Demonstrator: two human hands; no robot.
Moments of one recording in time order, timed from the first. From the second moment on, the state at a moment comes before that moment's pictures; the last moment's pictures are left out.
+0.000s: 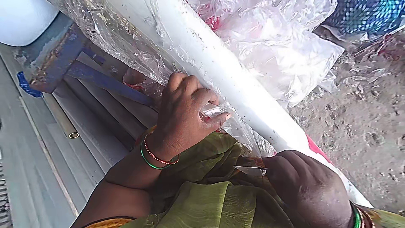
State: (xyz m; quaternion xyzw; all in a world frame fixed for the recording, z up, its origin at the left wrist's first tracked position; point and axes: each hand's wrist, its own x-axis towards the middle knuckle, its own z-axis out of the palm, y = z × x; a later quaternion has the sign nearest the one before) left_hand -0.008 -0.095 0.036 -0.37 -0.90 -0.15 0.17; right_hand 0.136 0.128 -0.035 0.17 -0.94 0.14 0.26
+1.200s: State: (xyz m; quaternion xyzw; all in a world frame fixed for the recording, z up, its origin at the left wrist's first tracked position) left_hand -0.030 -0.106 0.024 -0.45 -0.84 -0.28 0.13; right_hand 0.142 0.170 -0.010 0.06 -0.94 0.31 0.13
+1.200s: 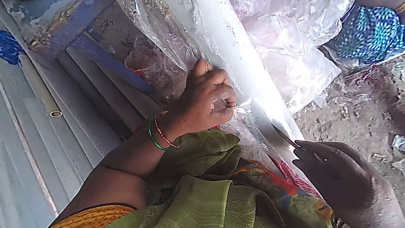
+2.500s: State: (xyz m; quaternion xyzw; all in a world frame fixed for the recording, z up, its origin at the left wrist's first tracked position) left_hand -0.032 -0.114 0.027 -0.46 -0.83 -0.31 0.10; right_hand 0.075 0.075 0.018 0.06 -0.93 0.23 0.26
